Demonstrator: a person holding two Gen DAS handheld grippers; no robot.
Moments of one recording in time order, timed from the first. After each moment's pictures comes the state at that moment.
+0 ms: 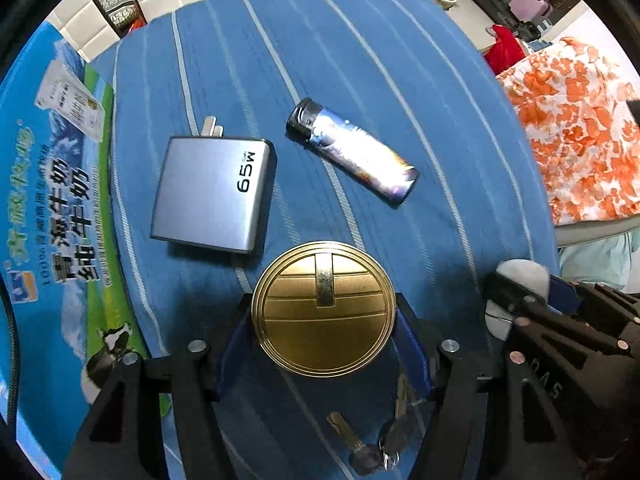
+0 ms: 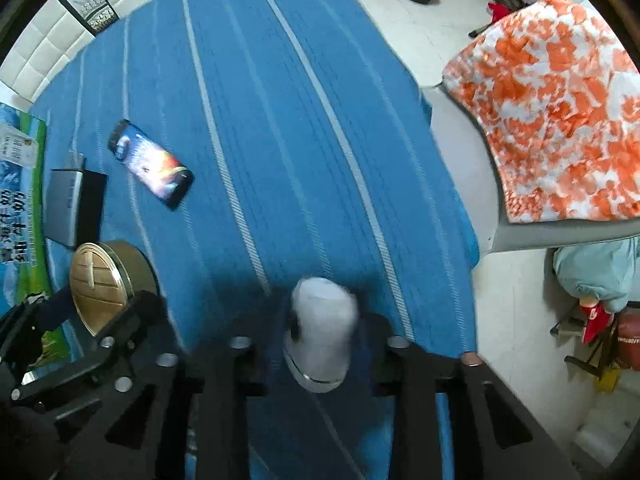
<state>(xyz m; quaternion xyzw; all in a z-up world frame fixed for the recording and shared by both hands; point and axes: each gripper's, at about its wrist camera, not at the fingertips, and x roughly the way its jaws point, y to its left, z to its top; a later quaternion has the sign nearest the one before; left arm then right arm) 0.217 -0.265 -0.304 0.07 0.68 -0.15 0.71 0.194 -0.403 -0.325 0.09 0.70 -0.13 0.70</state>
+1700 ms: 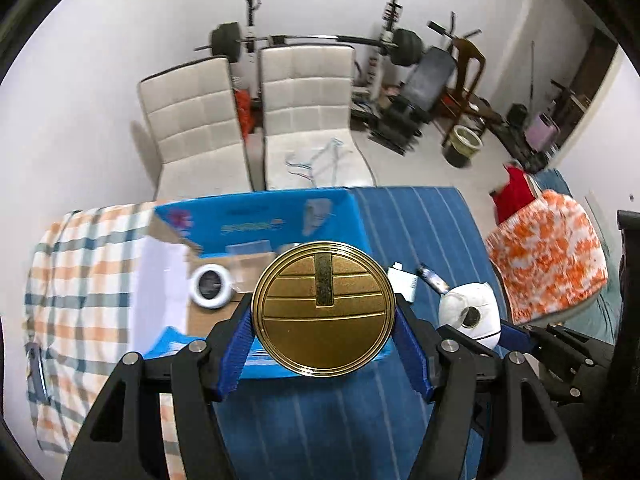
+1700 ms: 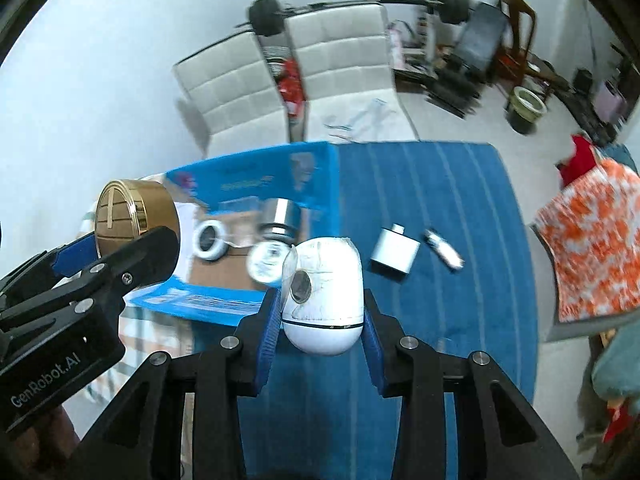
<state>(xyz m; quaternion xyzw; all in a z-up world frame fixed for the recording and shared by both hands) 0.190 -0.025 -0.054 -0.01 0.51 -0.09 0.85 0.173 -0.156 -0.085 0.07 0.56 0.07 0.82</state>
